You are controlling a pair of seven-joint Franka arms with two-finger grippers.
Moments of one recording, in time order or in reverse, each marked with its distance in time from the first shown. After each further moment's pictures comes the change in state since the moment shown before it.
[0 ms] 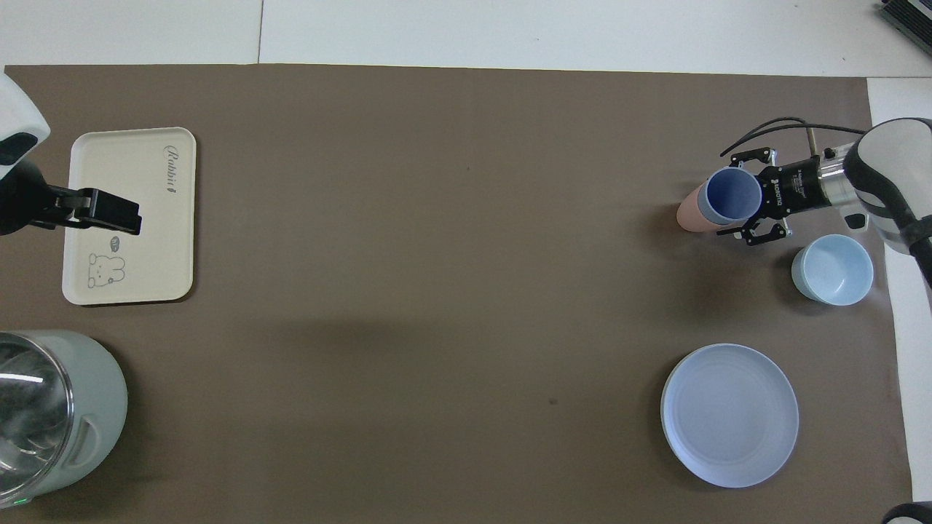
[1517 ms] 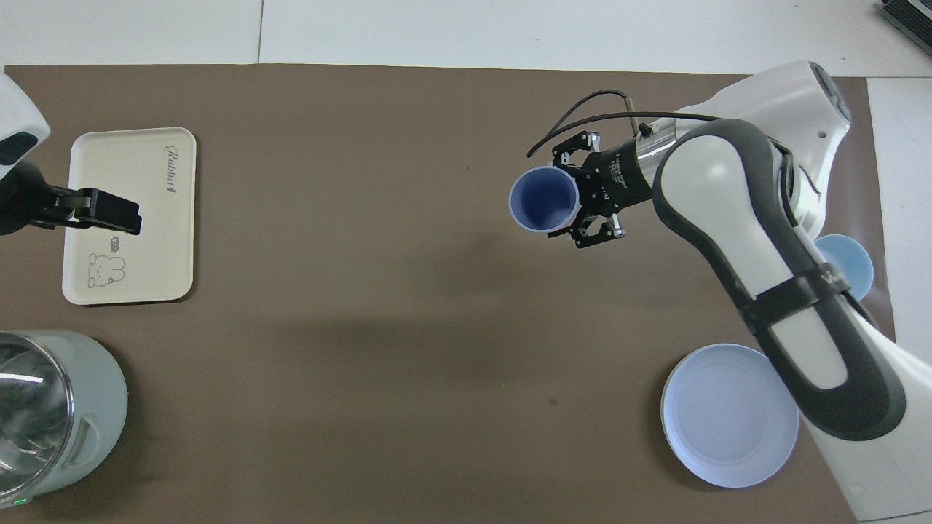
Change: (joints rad) left arm 0.000 0.000 0.000 0.000 0.000 0.000 0.000; right arm 0.465 -0.216 0.019 -0.032 0.046 0.080 0.426
